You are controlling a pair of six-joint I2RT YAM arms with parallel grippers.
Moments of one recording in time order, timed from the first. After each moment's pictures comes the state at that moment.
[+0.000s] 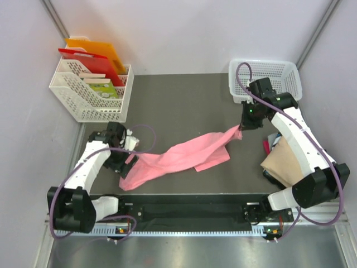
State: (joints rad) left arm -0.10 1.21 0.89 -1.12 -0.04 0.41; right arm 0.29 1.42 1.46 -1.11 -0.04 0.36
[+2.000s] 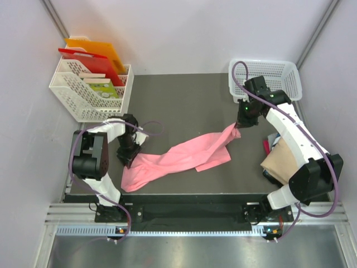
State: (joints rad) left arm -0.11 1.74 1.02 -0.98 0.03 0.42; right arm 0.31 1.48 1.46 -1.06 -0.05 0.39
